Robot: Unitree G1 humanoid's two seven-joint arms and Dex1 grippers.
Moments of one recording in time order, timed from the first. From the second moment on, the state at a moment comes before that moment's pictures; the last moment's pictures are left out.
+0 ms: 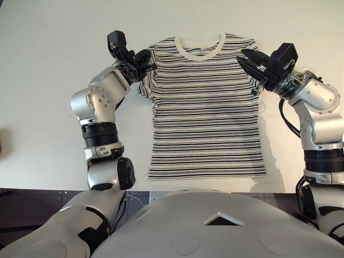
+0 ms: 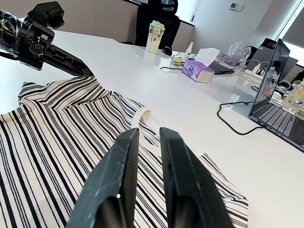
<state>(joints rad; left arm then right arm) -0.43 0.17 0.24 0.16 -0.50 0.86 -0.16 -0.18 -0.48 0.07 -0.06 0.21 0.09 0.74</state>
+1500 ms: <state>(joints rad) -0.01 0.50 -0.30 -0.14 0.09 0.38 -0.45 -0.13 -0.48 -0.08 0.12 0.20 0.16 0.64</state>
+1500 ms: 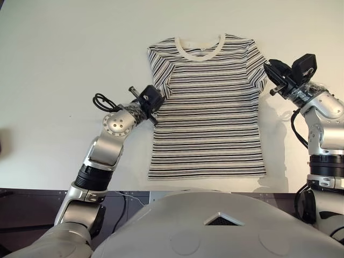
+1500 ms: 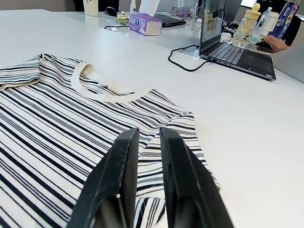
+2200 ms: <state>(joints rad) -0.04 0.48 -0.31 -0.17 0.09 0.42 -0.54 -0.50 -0.36 -0.38 0.70 0.48 0.59 0.43</state>
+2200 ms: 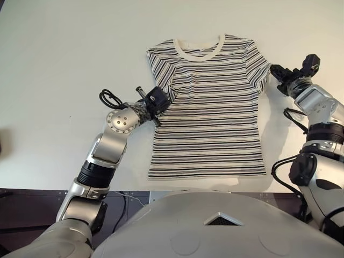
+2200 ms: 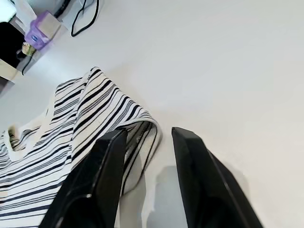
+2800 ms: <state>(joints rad) -0.05 0.51 -0.29 -0.24 0.05 0.43 -0.63 -0.55 -0.36 -0.40 0.83 0.48 0.50 0.44</state>
